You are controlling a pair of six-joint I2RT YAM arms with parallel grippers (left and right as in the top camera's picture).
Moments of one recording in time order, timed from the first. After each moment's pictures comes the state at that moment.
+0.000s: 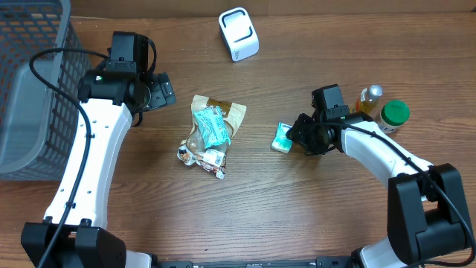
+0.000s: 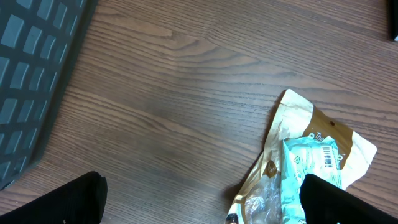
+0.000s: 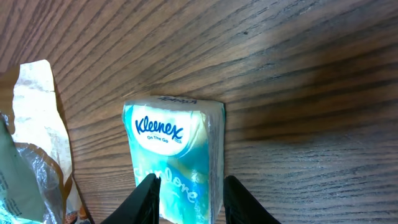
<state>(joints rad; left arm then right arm) -0.10 1.61 1.51 -1.04 -0.19 -0.41 0.24 1.71 0.97 -0.48 -0.29 0.72</state>
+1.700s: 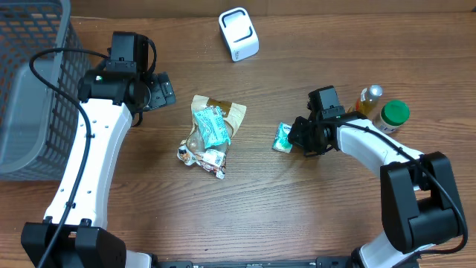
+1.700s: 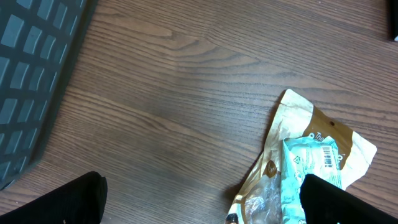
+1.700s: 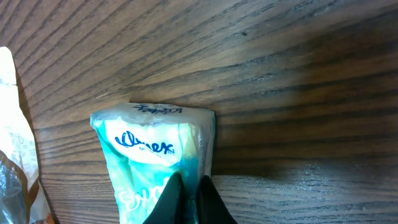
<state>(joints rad) -0.10 1.61 1.51 -1.04 -0.19 -0.41 0.24 1.79 0.98 -0.45 -0.27 0.64</state>
